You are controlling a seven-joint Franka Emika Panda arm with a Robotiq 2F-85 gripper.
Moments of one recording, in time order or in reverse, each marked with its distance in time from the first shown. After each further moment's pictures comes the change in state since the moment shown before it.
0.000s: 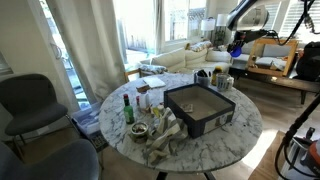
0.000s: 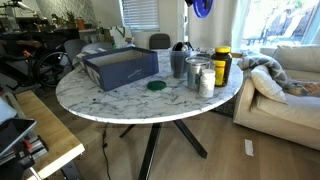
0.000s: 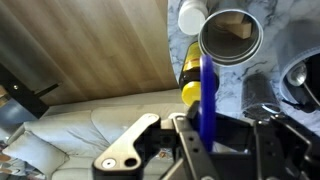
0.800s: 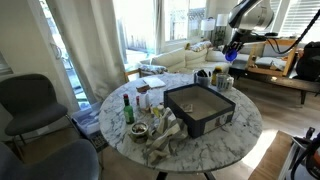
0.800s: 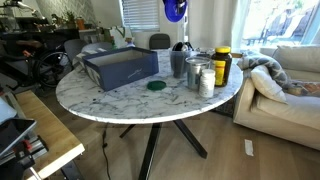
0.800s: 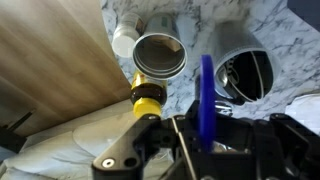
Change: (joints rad) arm 0.281 -0.191 -0.186 -0.213 0.048 0.004 0.152
